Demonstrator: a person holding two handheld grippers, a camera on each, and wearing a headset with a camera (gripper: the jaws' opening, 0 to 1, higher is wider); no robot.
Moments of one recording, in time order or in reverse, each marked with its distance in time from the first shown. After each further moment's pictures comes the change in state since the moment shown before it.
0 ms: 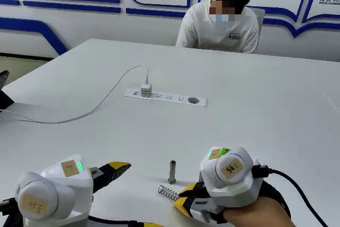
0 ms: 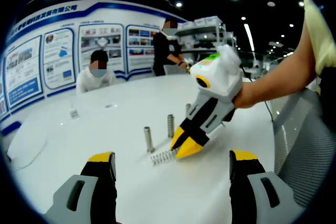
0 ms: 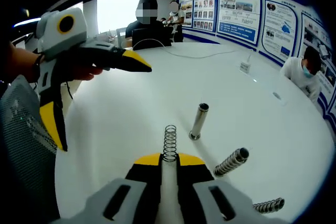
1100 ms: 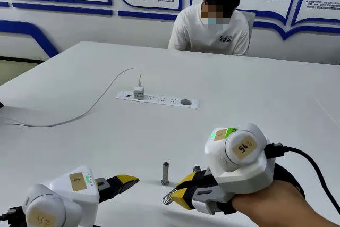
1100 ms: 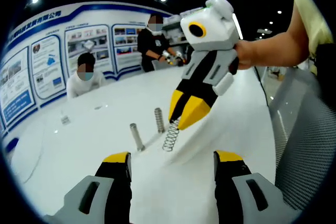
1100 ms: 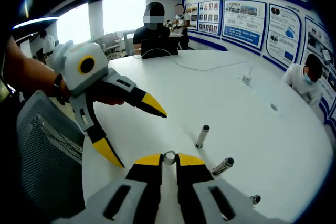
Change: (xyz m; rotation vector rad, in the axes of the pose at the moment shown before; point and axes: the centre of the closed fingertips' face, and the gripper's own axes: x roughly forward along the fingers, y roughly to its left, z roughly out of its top) left arm 0.012 -0.017 -0.013 0.122 0.052 -0.063; right arm -0.047 0.019 0.035 -0.009 -0.008 0.049
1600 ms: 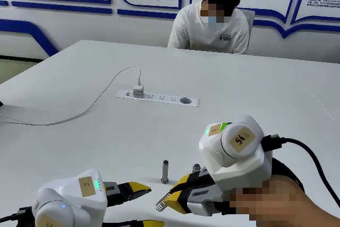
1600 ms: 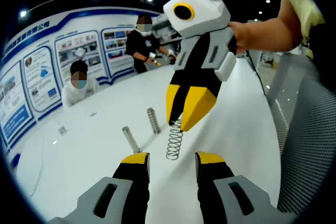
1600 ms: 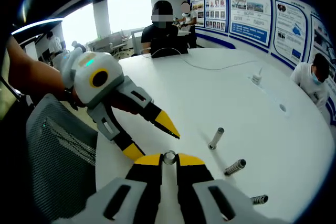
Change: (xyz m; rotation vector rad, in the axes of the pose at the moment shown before) left arm 0.009 -0.007 -0.002 0.096 0.007 -0.029; right arm -0.001 0.022 0.005 0.003 0.022 0.072
